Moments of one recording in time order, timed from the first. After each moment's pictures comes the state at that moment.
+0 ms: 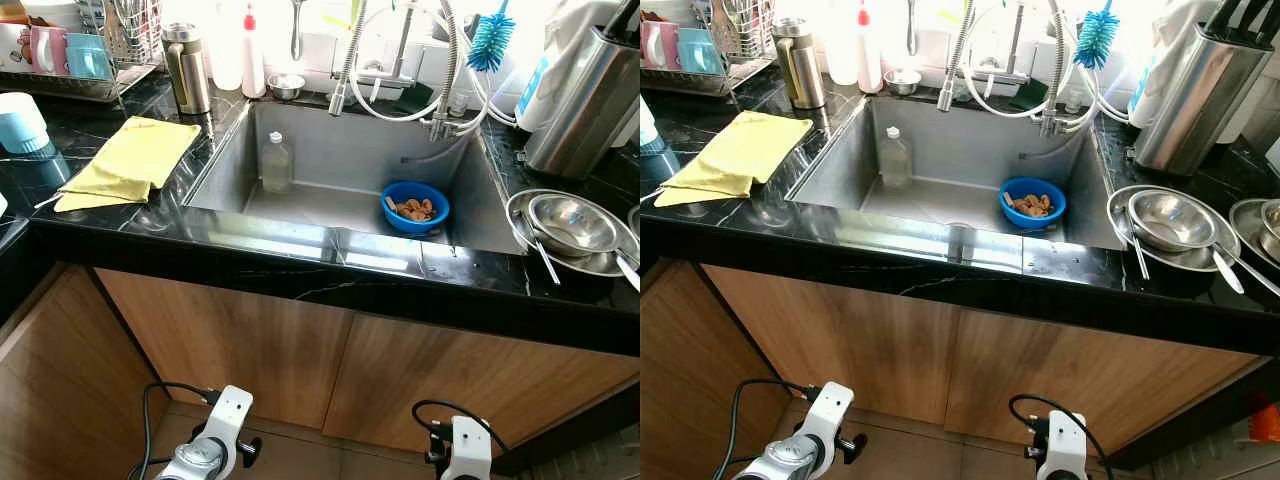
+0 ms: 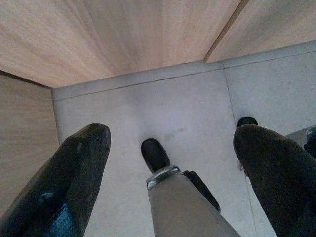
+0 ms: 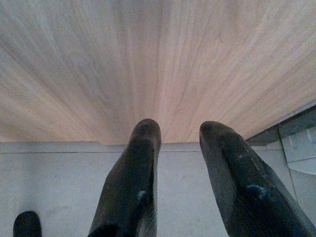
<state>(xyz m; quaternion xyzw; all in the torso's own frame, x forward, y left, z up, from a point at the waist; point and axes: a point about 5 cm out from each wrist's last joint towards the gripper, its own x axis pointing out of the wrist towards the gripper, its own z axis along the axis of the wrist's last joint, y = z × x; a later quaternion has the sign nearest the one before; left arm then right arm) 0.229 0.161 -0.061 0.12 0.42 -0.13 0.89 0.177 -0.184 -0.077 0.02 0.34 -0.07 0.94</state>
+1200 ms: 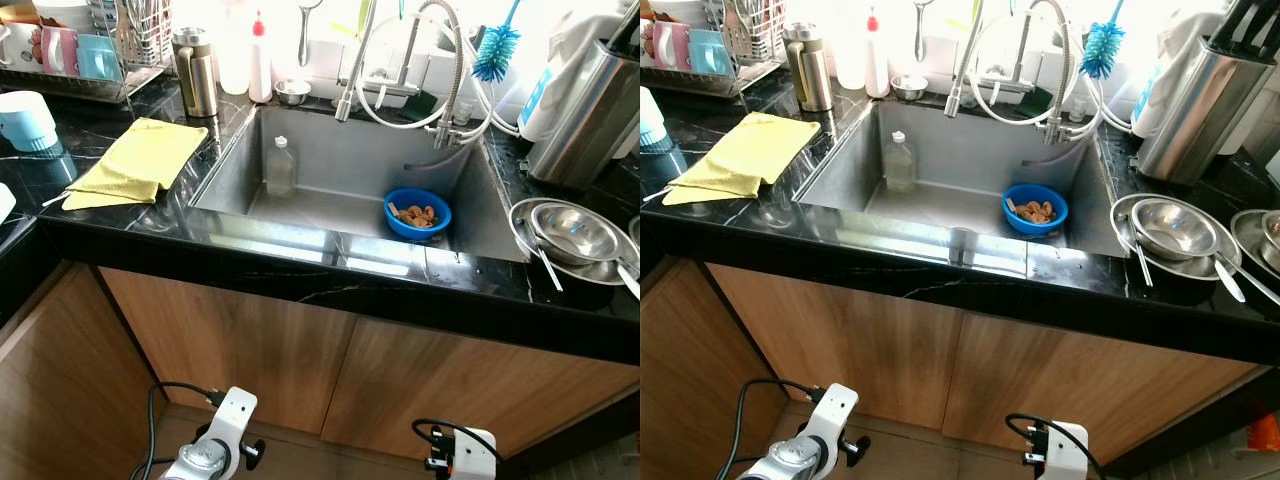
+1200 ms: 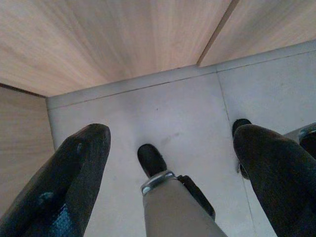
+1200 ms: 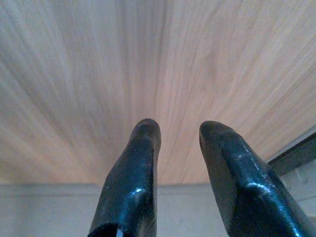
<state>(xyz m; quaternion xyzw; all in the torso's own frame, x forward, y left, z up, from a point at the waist) 0.227 0.154 -0.062 0.13 0.41 -0.15 0.89 0.158 -0.179 -0.064 0.01 0.24 -0.09 0.97</state>
